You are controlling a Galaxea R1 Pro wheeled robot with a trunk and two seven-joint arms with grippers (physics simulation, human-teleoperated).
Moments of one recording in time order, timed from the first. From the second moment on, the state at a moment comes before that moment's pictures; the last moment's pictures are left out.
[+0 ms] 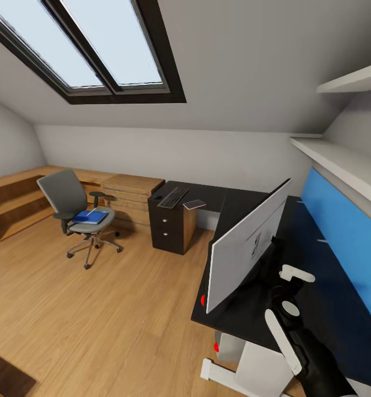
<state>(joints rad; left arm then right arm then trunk) 0.09 0.05 0.27 -0.63 0.07 -0.37 -0.03 -0.39 -0.09 0.14 -1.27 -0.33 0.06 -0.58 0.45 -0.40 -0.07</state>
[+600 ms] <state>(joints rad) 0.09 0.02 0.26 -0.63 0.07 -0.37 -0.03 -0.61 -0.09 0.15 -0.43 -0.33 -0.24 -0.40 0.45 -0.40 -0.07</state>
